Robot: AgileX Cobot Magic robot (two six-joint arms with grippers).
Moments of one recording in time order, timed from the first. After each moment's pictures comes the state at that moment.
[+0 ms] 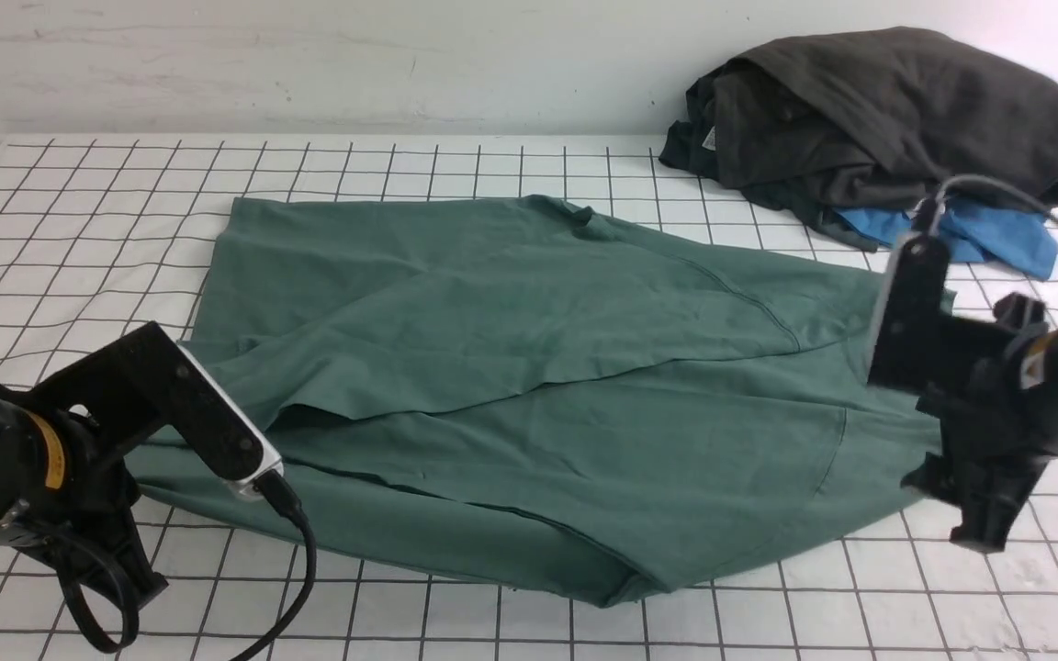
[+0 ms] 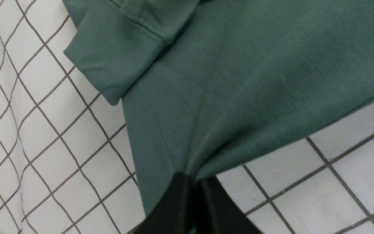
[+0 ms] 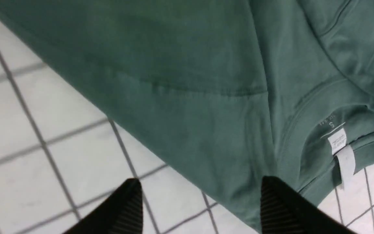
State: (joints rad) right arm 0.26 1.56 -0.88 -0.21 0.63 -0.92; left arm -0.30 1.23 -0.69 0.40 0.65 0.16
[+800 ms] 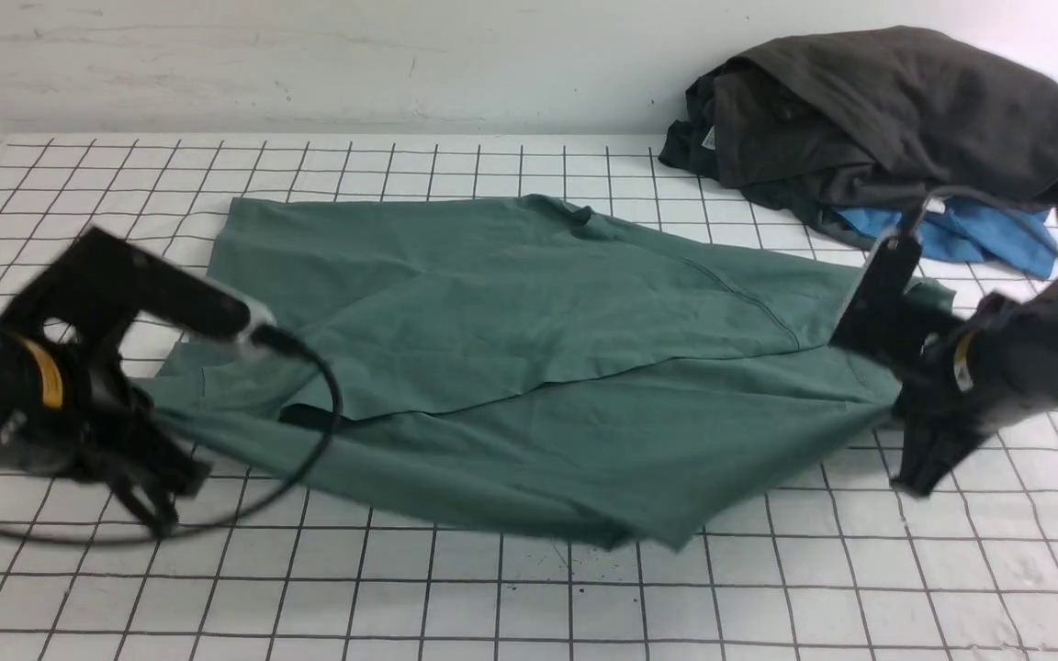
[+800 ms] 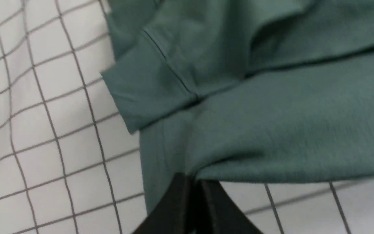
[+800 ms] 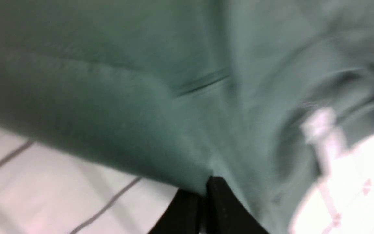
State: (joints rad) right arm 0.24 1.70 -1.03 -0.49 0.53 -0.31; left arm -0.23 1.28 -0.87 0.30 0.65 -0.12
